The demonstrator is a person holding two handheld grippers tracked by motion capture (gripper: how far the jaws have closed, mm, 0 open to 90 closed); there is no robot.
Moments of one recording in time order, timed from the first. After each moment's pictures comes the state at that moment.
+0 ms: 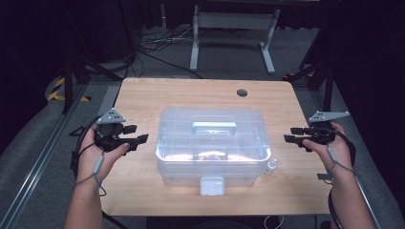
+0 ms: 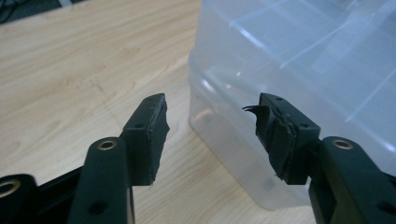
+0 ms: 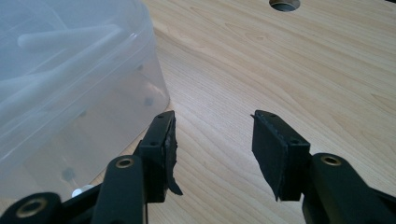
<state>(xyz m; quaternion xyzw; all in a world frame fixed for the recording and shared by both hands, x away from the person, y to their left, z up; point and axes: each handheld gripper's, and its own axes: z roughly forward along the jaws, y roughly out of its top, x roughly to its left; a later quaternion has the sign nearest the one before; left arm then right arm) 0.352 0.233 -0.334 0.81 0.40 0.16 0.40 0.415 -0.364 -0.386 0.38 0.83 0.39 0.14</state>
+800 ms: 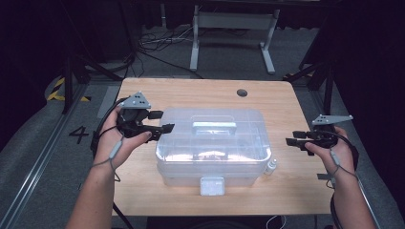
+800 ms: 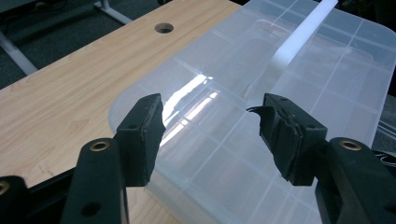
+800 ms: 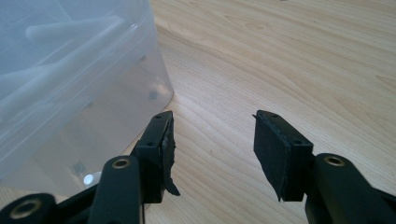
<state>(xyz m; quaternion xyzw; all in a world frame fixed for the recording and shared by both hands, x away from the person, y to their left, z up) 0.368 0.173 -0.291 0.83 0.31 0.13 0.44 0.405 -0.369 -0.390 0.40 0.82 0.39 0.12</state>
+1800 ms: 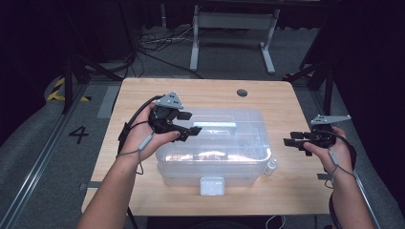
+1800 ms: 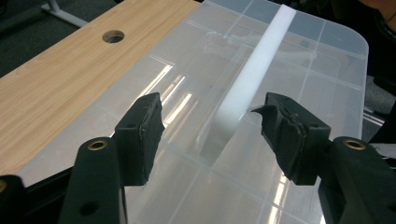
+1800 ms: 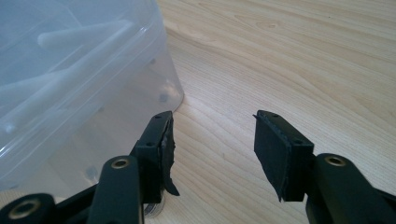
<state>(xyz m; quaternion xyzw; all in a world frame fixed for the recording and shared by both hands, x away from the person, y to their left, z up) 0.386 0.110 -0.300 0.86 0.24 0.09 0.43 0.408 -0.366 -0.394 0.41 0.81 0.41 0.10</state>
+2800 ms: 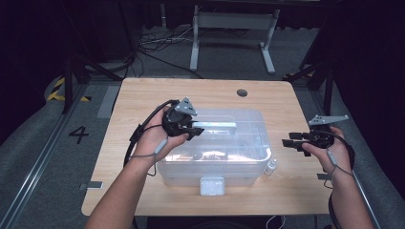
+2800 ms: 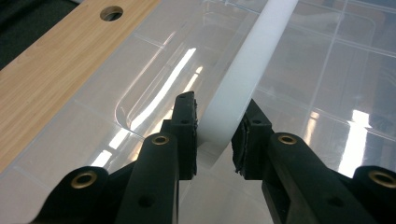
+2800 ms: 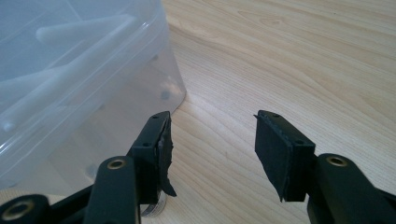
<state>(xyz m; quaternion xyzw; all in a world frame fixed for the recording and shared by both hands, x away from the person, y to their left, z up) 0.387 0.088 -0.307 0.90 0.23 0.12 0.36 0.408 -0.363 -0.395 0.41 0.82 0.40 0.10</state>
